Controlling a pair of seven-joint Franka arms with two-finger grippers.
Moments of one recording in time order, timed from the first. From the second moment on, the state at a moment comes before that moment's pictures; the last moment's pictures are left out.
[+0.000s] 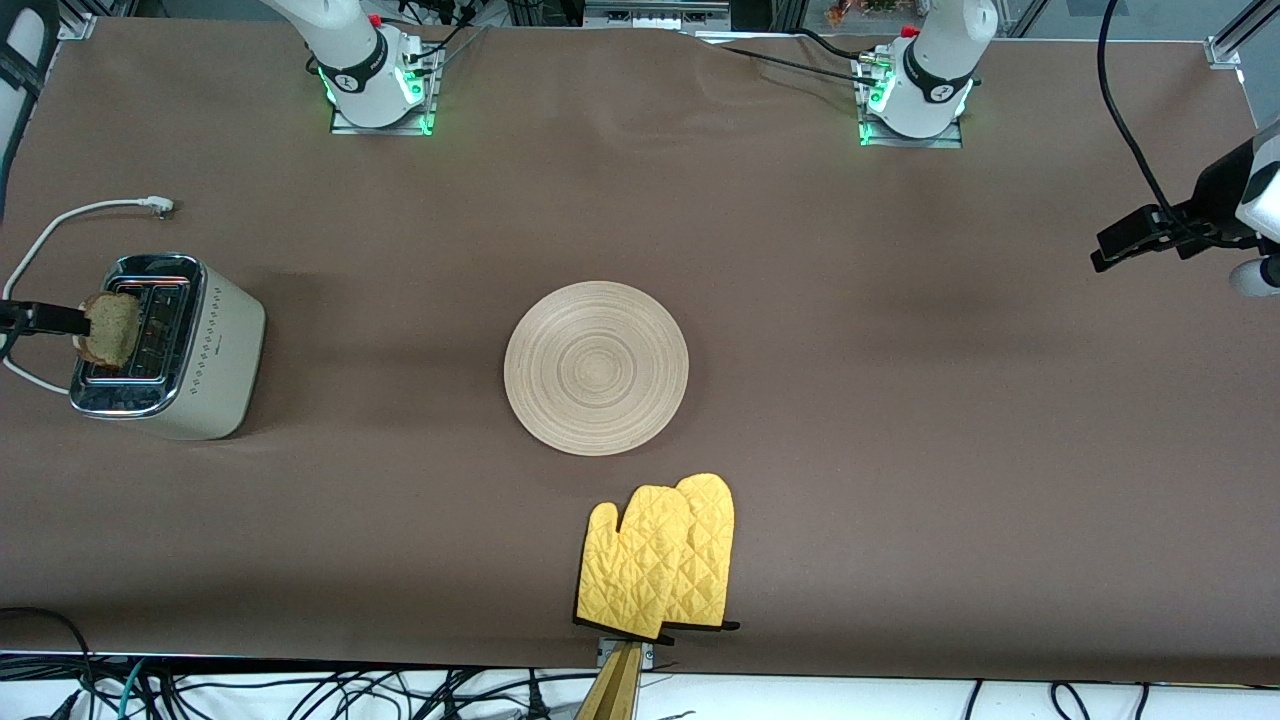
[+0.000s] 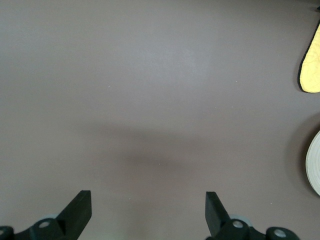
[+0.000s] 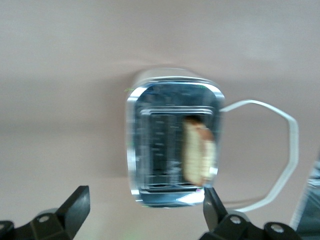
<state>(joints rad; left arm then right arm) 0.06 0.04 -0.04 -1.56 -0.01 1.54 -0.19 0.26 0.48 -0.59 -1.22 0.16 1.44 -0.31</state>
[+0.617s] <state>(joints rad) 0.08 0.04 -0.04 -1.55 -0.03 1.54 -0.19 0.38 0.44 -0.57 -1.21 0.23 1.38 -0.26</state>
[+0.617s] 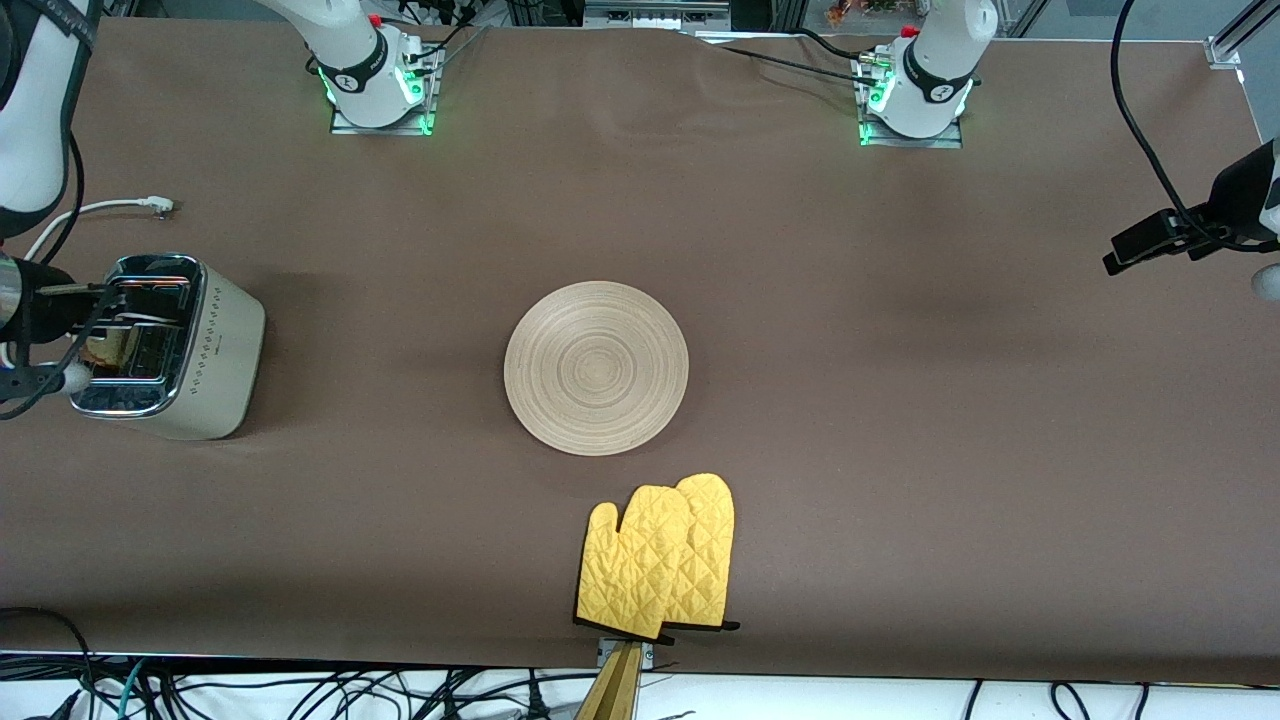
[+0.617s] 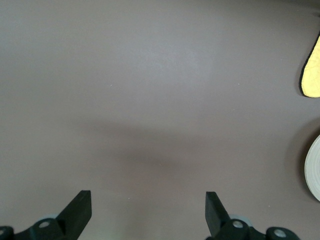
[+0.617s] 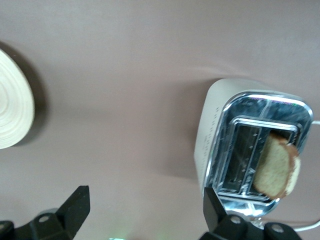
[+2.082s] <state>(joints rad) 0.08 0.04 -0.04 -1.54 -0.03 1.54 -0.19 0.04 0.11 -0.11 -1.46 -0.01 1.50 -0.08</state>
